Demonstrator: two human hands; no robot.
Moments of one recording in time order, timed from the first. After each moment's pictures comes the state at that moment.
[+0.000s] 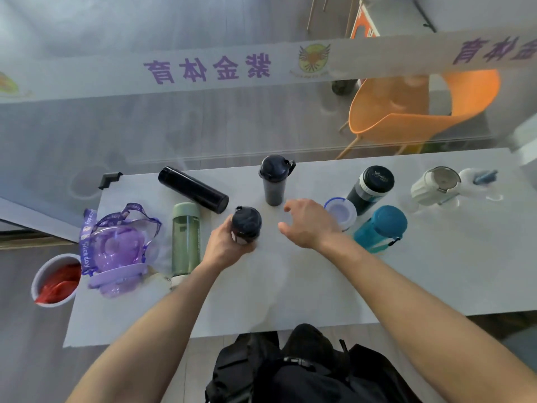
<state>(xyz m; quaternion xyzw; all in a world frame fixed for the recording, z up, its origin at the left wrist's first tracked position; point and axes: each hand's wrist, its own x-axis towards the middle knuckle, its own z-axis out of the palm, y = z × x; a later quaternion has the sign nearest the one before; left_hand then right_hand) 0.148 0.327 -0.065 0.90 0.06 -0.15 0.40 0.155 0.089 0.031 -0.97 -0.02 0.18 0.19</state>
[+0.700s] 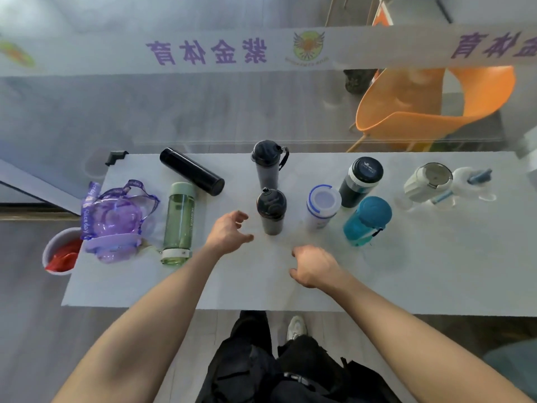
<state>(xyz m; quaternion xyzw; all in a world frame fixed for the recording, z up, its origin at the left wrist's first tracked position) 0.126 0.296 -0.060 0.91 0.08 -0.23 0.33 0.057 0.048 -0.038 -0.94 -0.07 0.33 0.09</state>
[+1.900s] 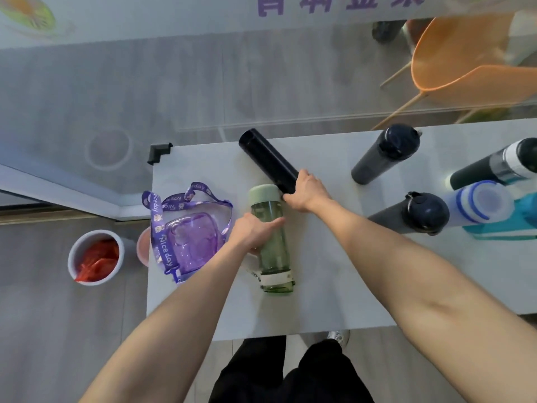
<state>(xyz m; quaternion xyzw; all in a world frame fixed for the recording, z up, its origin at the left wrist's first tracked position) 0.212 0.492 -0.103 0.85 0.19 -0.40 0.30 0.277 0.311 -0.121 -0.94 0.13 0.25 0.20</state>
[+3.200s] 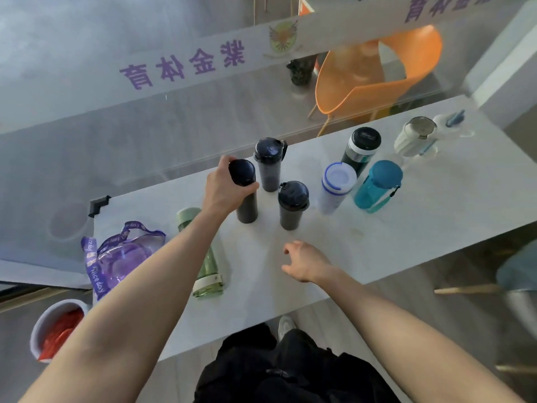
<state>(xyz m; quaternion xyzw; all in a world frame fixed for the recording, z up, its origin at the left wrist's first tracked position) 0.223 0.327 0.019 0.91 -0.06 -0.07 0.40 0.051 0.156 -0.096 -0.93 0.08 0.29 0.21</state>
